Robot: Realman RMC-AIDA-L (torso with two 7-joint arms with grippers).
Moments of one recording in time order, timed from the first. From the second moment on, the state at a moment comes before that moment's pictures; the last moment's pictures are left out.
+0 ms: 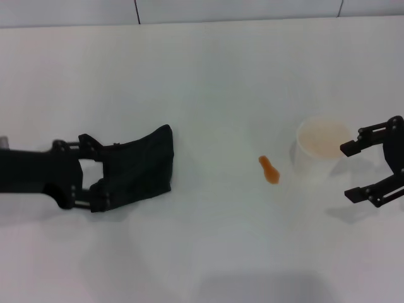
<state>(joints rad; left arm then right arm) -0.43 -2.07 0.81 0.99 2.22 1.64 -1.43 0.48 1.95 -0.98 -1.22 -2.13 -1.84 1.64</state>
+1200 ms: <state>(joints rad) -0.57 -2.08 0.84 0.79 2.34 1.43 -1.67 0.49 1.99 -1.03 -1.21 -2.15 -1.82 1.60</state>
